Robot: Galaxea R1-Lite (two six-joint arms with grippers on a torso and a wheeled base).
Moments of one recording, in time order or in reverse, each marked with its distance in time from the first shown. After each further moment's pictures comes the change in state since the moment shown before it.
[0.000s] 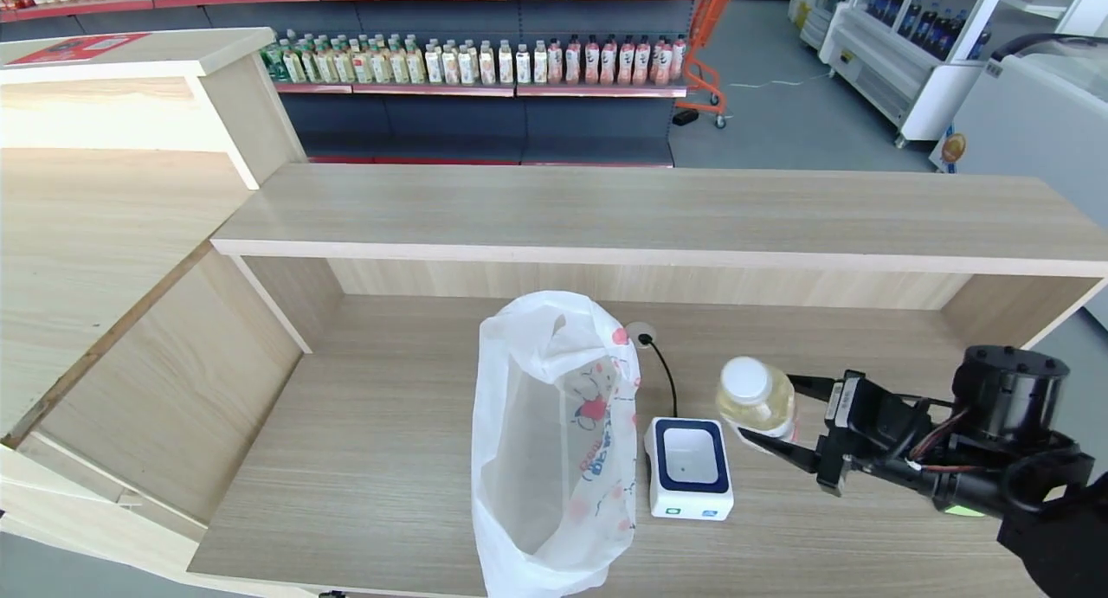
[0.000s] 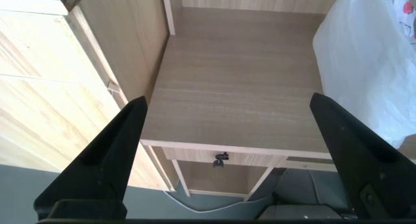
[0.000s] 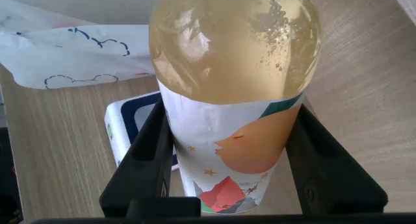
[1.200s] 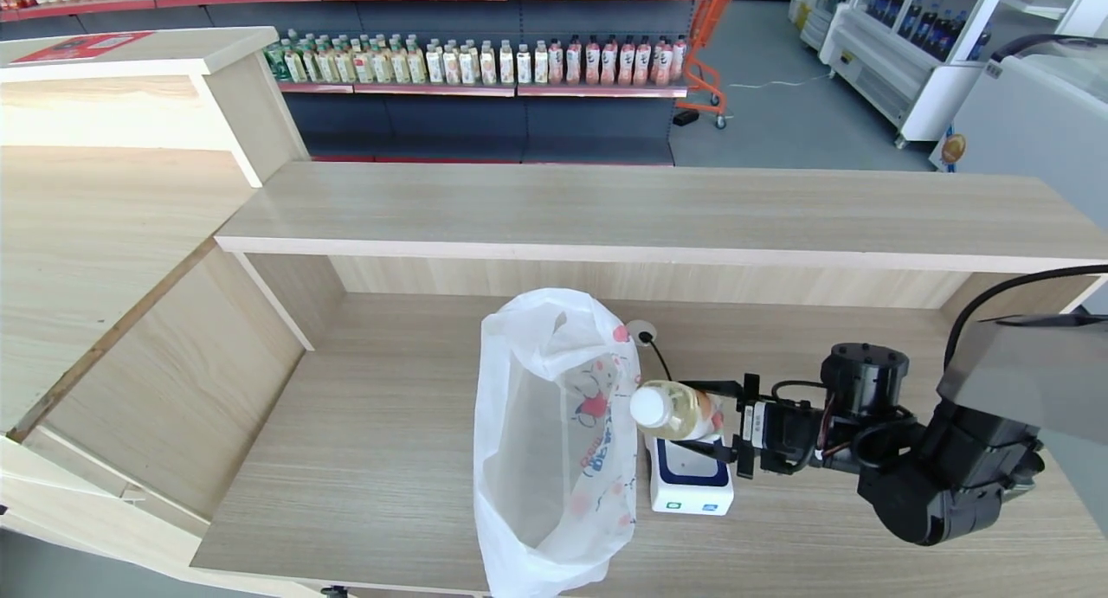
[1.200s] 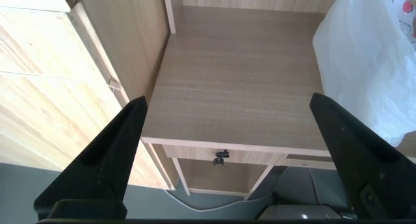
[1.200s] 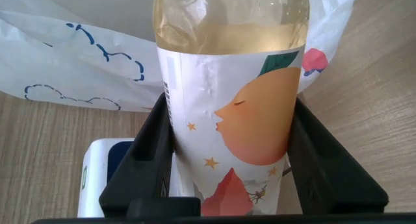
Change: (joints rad) left arm 0.000 0.000 0.000 0.000 0.000 0.000; right arm 0.054 0.356 -0.313 -0.024 0.227 -0.170
